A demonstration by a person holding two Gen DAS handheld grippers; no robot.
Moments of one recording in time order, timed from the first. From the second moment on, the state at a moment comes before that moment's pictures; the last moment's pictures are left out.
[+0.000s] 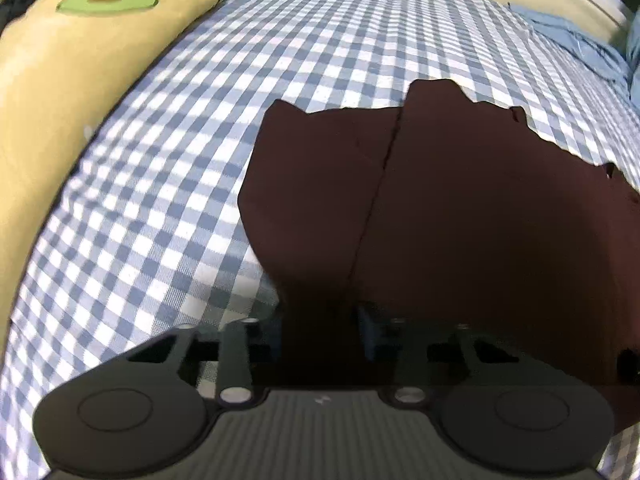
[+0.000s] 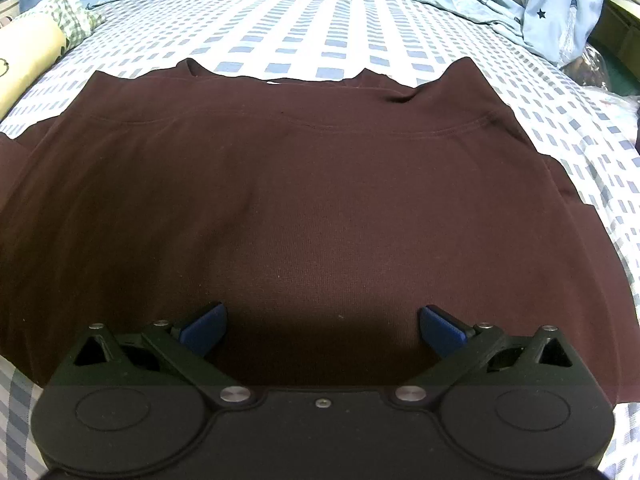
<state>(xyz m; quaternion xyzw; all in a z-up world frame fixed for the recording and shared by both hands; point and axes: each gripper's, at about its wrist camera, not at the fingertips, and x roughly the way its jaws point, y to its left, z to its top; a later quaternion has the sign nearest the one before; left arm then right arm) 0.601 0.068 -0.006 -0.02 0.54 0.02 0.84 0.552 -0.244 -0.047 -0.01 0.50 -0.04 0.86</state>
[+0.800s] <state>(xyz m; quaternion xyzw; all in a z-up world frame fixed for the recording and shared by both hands) 0.577 -0.121 0.121 0.04 0.44 -0.07 0.89 0.491 -0.325 -0.012 0.01 0.47 -0.04 0.88</state>
